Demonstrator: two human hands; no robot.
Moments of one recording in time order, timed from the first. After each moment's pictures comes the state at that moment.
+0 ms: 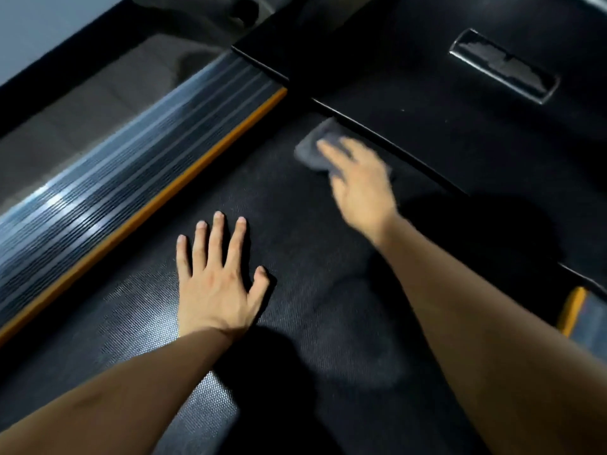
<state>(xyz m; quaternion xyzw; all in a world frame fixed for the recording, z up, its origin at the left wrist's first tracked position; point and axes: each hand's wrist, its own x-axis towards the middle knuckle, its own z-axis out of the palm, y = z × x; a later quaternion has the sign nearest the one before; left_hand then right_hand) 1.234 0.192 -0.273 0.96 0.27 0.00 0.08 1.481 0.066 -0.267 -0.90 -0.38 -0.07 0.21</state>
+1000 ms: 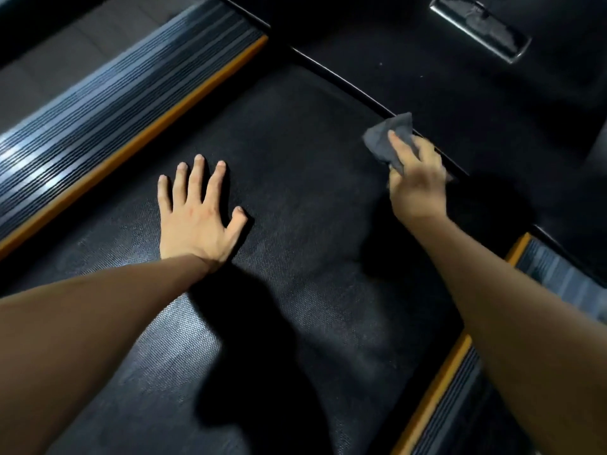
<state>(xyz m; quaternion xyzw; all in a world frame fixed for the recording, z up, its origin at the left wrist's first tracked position) 1.234 0.189 -0.272 0.96 0.28 0.01 0.09 1.460 -0.072 -0.259 -0.94 -0.25 -0.07 0.22</state>
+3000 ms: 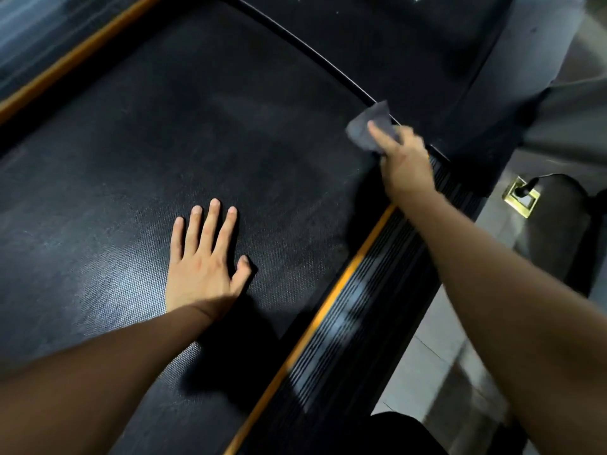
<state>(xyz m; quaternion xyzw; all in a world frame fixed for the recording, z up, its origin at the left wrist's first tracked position) 1.120 0.006 -0.265 0.98 0.19 0.00 0.08 1.413 -0.217 -0.228 -0.96 -0.25 -0.02 0.13</state>
